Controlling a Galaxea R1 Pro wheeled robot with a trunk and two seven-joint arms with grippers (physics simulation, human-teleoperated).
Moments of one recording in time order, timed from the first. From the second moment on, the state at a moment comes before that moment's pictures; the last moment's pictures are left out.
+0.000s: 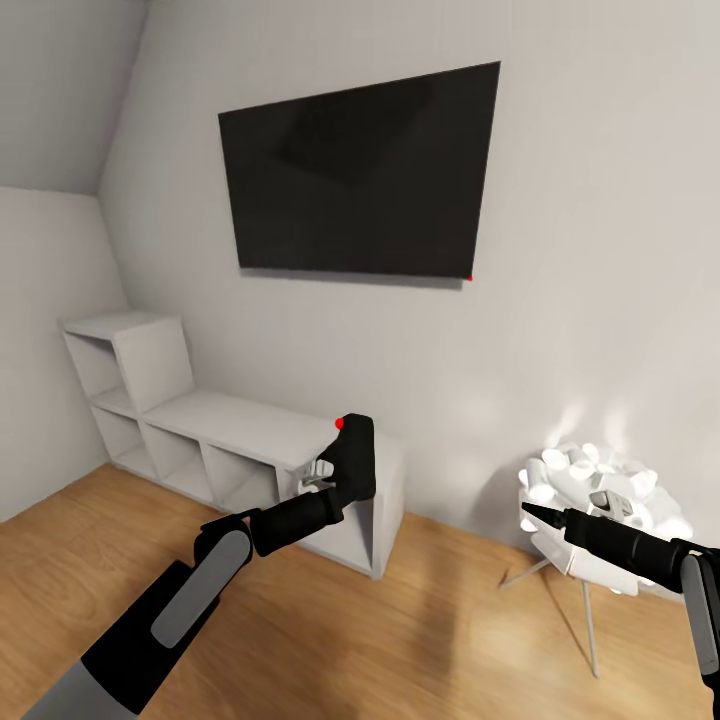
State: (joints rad) left arm -0.52 0.17 -0.53 -1.39 1.10 0.53 -0.09; right arm -0.36 -0.19 -0.51 -1.46 -0.05 0.99 0.89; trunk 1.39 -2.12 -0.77
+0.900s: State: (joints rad) left arm -0.52 0.17 -0.51 -1.38 1.10 0.53 -0.09; right arm -0.36 -0.19 -0.51 -1.46 -0.05 0.99 0.89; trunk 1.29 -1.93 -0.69
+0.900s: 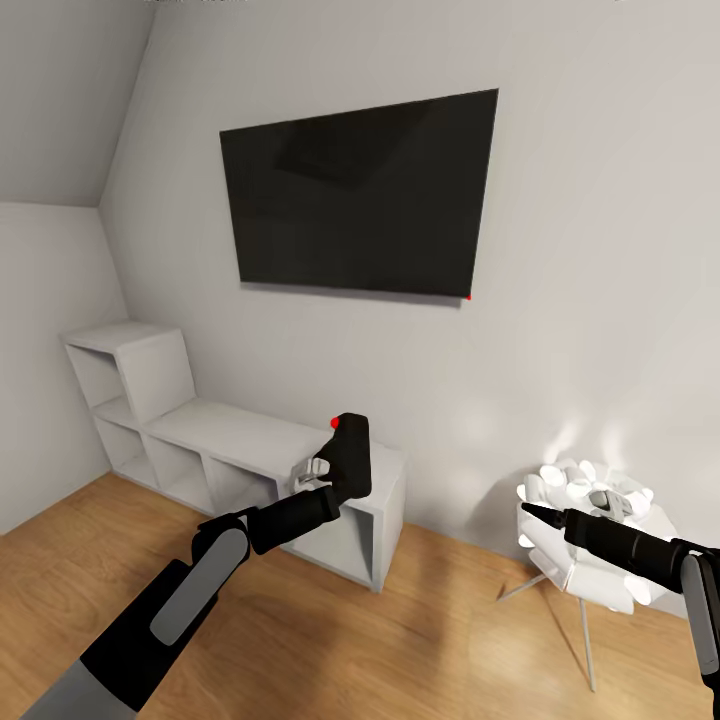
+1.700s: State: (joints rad) left arm -0.52 0.16 -0.51 -1.38 1.10 0.53 -0.09; right arm -0.36 -0.19 -0.51 -1.46 -0.05 0.99 0.89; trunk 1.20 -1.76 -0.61
